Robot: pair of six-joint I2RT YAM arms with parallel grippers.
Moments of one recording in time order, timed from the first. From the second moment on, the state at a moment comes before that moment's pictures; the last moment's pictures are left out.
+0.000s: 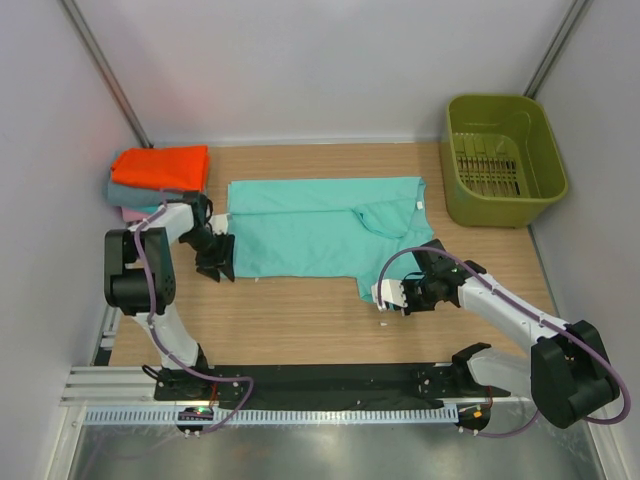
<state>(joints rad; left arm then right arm) 0.04 1.81 1.13 -0.89 0.29 0.10 0.42 1.14 0.57 -0.65 -0.38 -1.28</state>
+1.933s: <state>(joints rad) 0.04 2.41 2.37 -1.33 0.35 0.32 0.19 1.93 1.60 -0.28 -0.19 -0.87</state>
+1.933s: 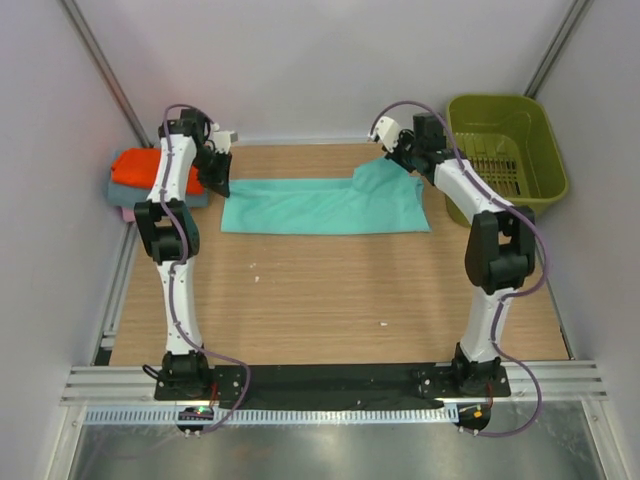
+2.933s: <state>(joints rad) -0.01 2.48 2.32 -1.21 0.33 0.18 0.23 2.07 1.52 -0.31 -0.14 -0.37</state>
